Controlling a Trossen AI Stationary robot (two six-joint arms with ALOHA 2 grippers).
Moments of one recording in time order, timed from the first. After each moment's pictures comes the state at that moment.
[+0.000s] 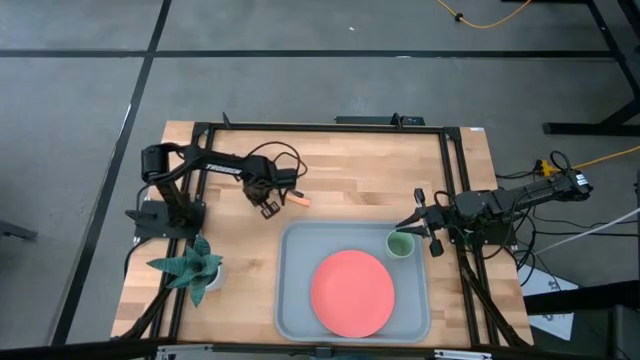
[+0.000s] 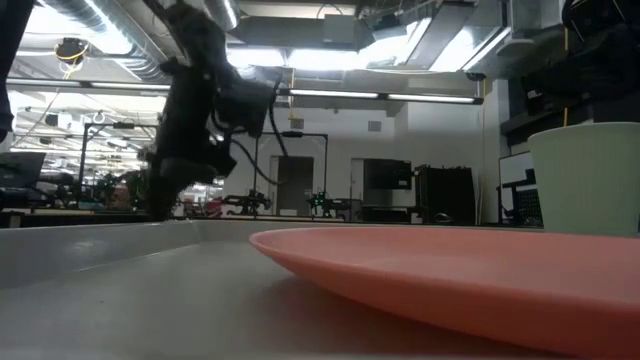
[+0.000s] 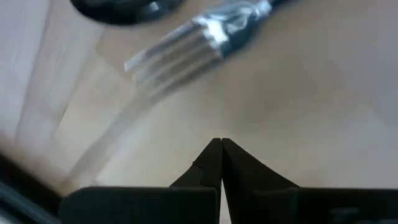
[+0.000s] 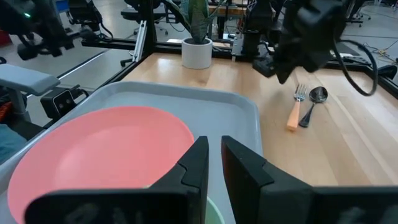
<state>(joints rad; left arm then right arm) 0.27 1.73 0.98 -0.94 -0.15 -0.52 0.27 0.40 0.17 0.01 0.06 -0.01</state>
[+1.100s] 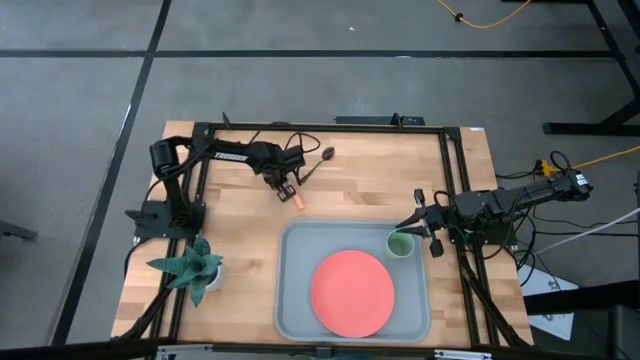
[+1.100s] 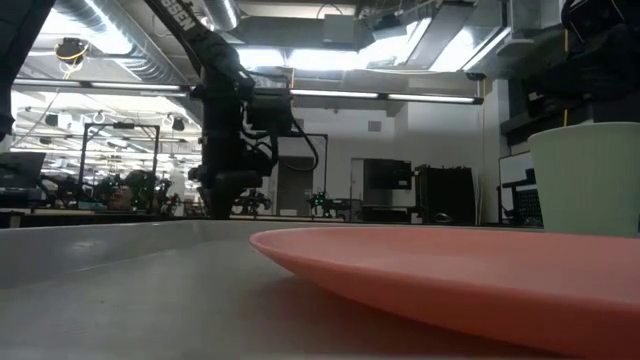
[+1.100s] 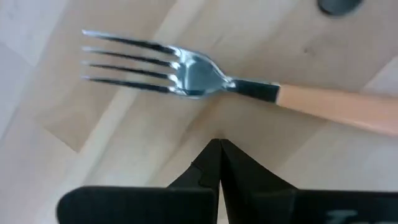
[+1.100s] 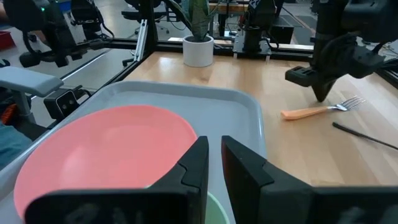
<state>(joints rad) 0.40 1.81 1.06 -0.66 -0.14 -0.27 0.27 0.40 0.17 0.00 0.05 0.02</state>
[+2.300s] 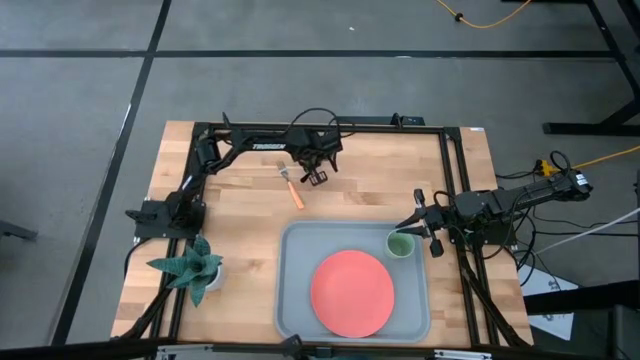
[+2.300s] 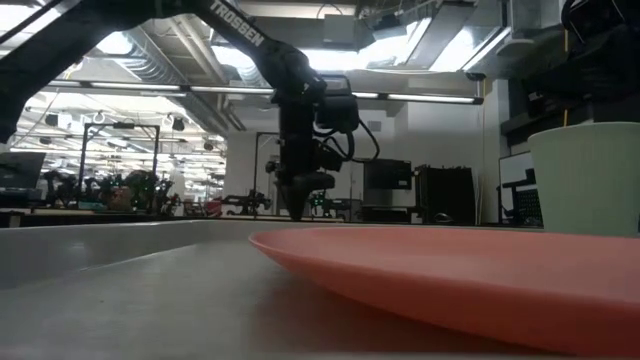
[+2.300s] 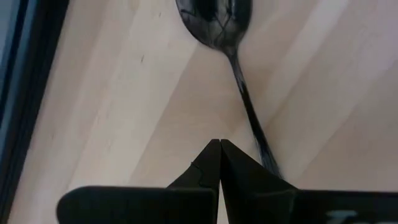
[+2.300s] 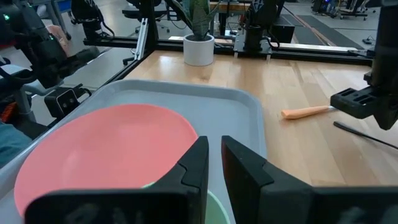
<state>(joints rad) 0.40 2.17 1.66 -0.82 -0.29 -0.07 0.27 0.40 0.17 0.00 0.05 0.01</state>
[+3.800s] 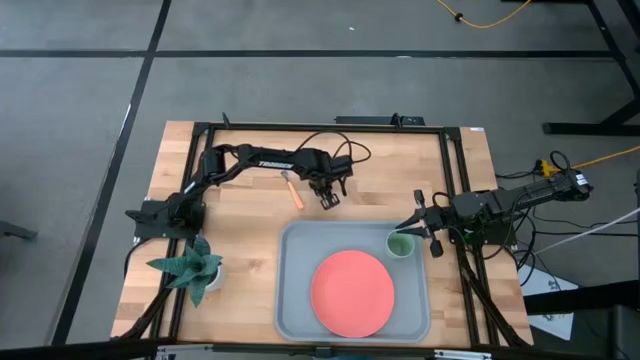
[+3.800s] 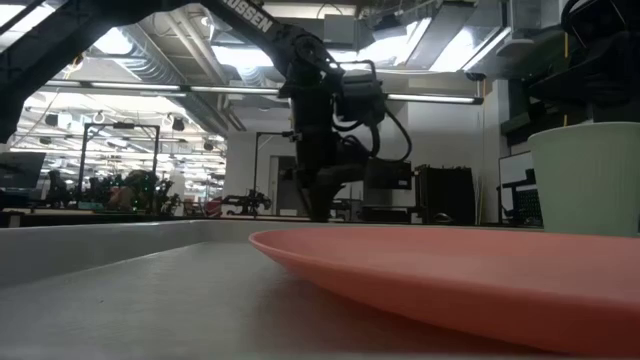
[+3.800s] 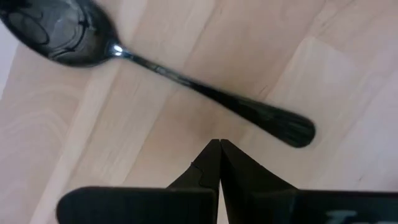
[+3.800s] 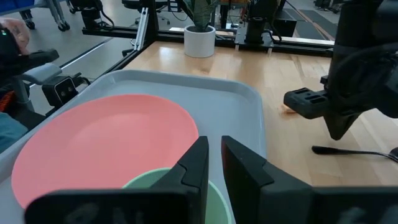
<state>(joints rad) 0.24 2.21 1.69 -0.80 -0.15 -0.25 0.27 0.40 0.17 -0.03 0.05 0.00</state>
